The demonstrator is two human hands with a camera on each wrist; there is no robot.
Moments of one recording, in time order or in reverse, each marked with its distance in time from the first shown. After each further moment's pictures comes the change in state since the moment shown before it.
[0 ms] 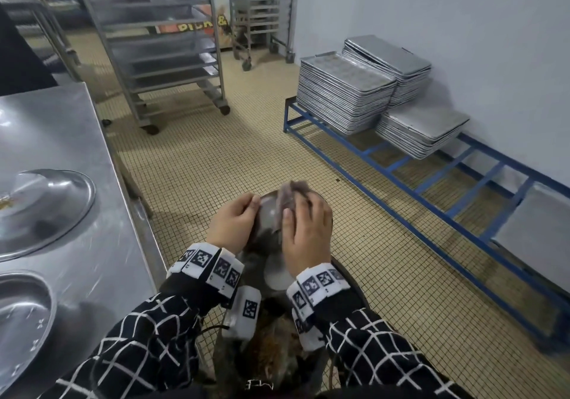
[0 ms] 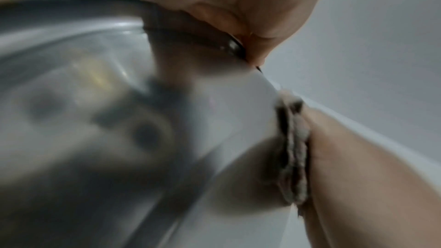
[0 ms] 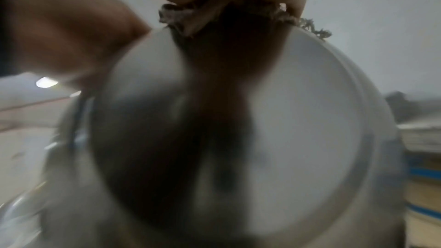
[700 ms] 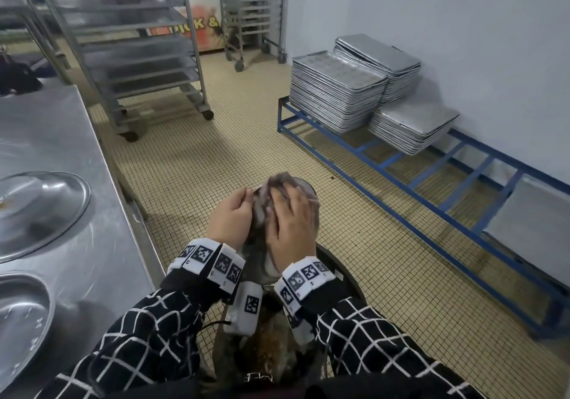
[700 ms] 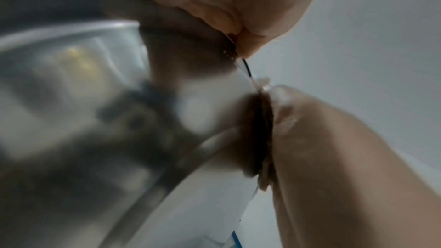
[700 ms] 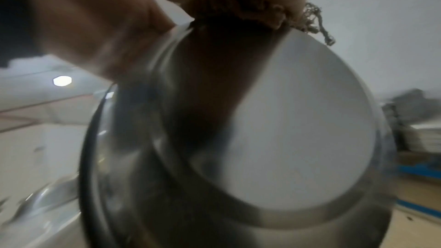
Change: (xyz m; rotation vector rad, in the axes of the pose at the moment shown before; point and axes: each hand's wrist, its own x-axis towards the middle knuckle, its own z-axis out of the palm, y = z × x) left_hand -0.006 0.008 0.007 -0.054 0.034 -0.087; right_hand -0.002 -0.009 0.007 -0.018 -0.072 -0.090
